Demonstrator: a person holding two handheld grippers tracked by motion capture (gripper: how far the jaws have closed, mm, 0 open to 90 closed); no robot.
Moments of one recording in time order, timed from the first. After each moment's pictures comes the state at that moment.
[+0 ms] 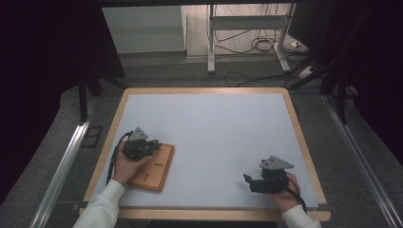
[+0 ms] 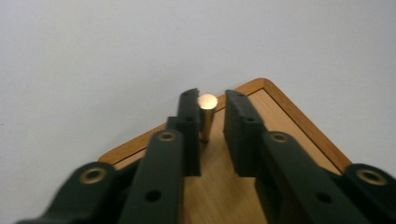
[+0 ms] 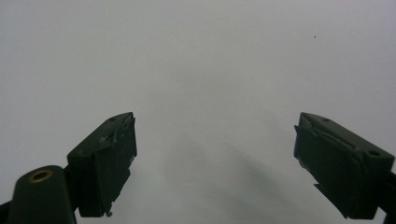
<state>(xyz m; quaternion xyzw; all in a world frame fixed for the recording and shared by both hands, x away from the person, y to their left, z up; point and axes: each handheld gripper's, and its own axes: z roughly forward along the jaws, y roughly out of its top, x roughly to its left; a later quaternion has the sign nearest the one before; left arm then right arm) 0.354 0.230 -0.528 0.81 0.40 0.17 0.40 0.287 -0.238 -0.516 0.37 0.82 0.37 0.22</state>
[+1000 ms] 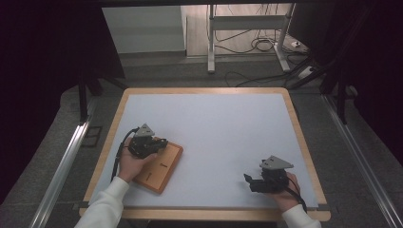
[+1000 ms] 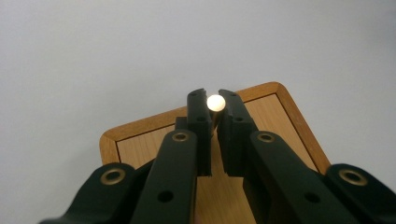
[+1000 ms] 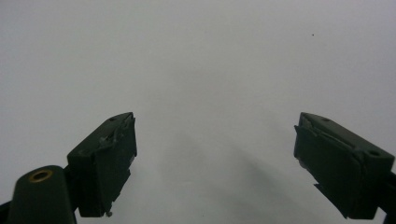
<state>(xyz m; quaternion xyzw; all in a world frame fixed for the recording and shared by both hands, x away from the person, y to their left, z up) 0.356 0.197 -0.504 0.82 0.38 0.14 0.41 0.288 -0.238 -0.517 0.37 0.82 0.36 0.22</state>
